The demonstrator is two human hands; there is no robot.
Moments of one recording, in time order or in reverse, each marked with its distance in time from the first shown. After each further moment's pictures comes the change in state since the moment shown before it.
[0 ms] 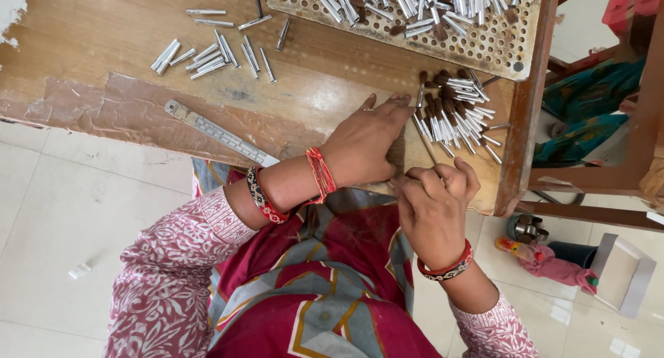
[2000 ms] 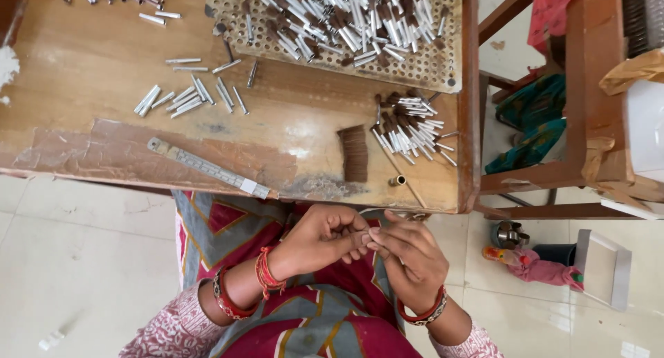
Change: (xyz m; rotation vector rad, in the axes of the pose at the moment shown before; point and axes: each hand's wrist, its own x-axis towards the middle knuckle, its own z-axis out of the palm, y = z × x) left_hand -0.104 0.049 0.028 -1.179 -0.129 -0.218; right_hand -0.048 -0.026 -0.032 0.624 0.193 0.135
